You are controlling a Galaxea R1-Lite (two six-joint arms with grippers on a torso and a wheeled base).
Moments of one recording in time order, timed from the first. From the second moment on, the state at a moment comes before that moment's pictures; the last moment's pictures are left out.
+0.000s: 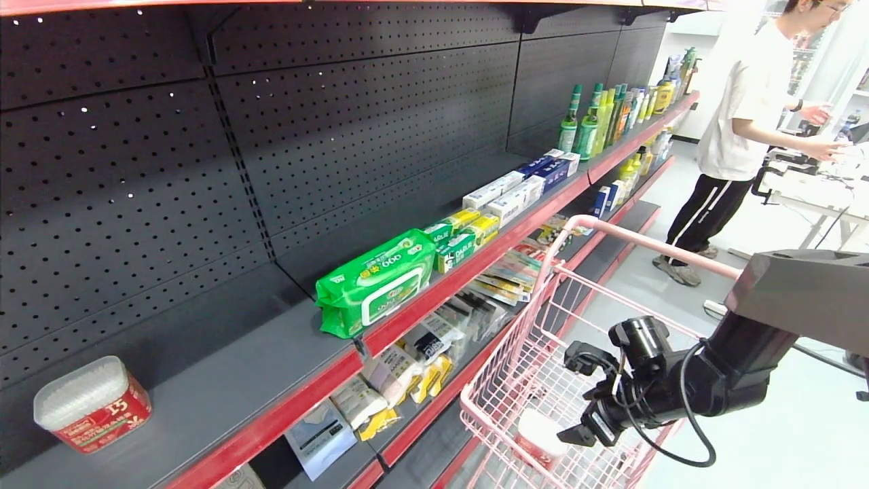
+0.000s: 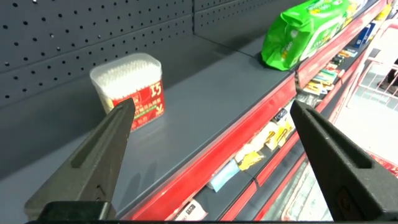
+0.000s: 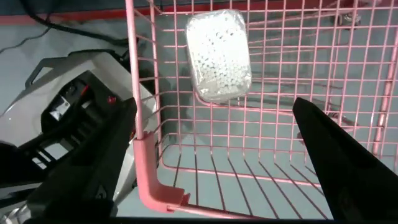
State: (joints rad) left arm 0.00 0.00 0.00 0.00 0.01 0.01; right arm 0.18 2.30 -0.72 -0.46 0.30 -0.51
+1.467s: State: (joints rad) left arm 0.00 0.00 0.00 0.00 0.01 0.01; right arm 0.22 2.38 -0.82 -0.46 0.38 -0.55
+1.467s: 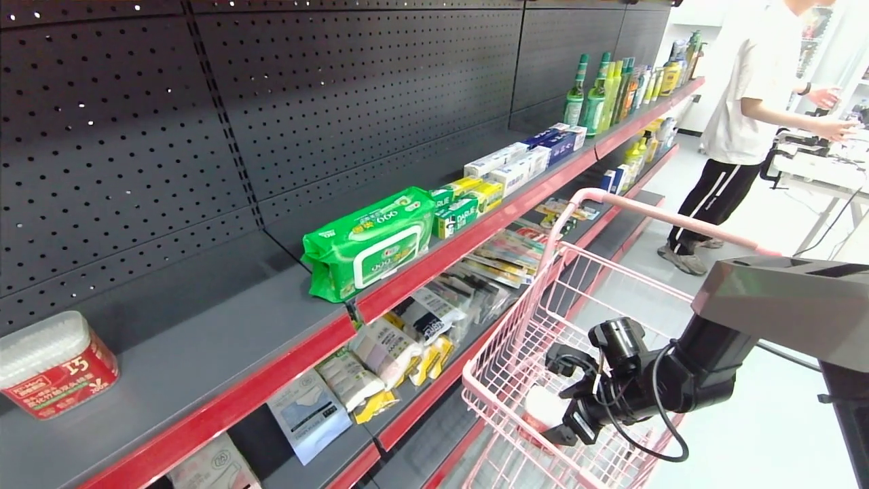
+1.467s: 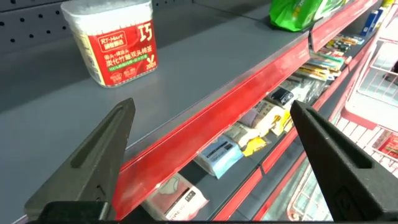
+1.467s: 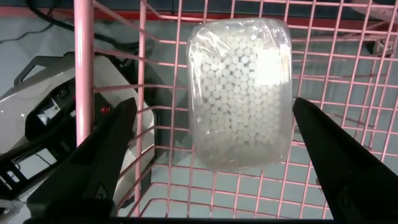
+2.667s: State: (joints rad) left arm 0.00 0.00 0.00 0.00 0.01 0.01; right arm 0.23 2.42 -0.91 -0.45 0.38 -0.55
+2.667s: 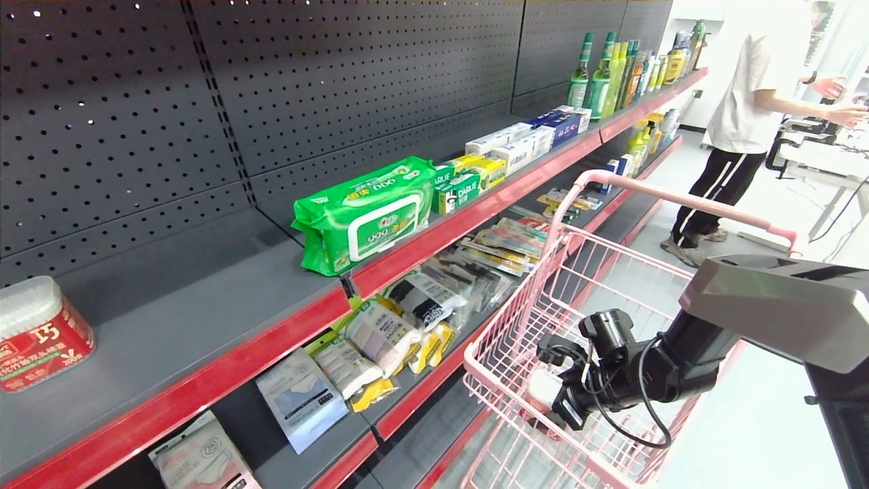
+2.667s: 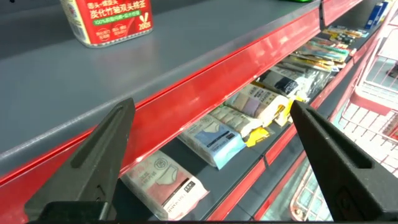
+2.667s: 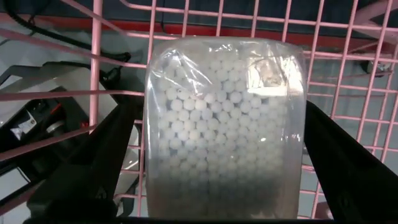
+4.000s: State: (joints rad) left arm 0.00 0.00 0.00 0.00 0.01 0.01; right arm 0.25 2.40 -1.06 -0.24 0.34 -0.56
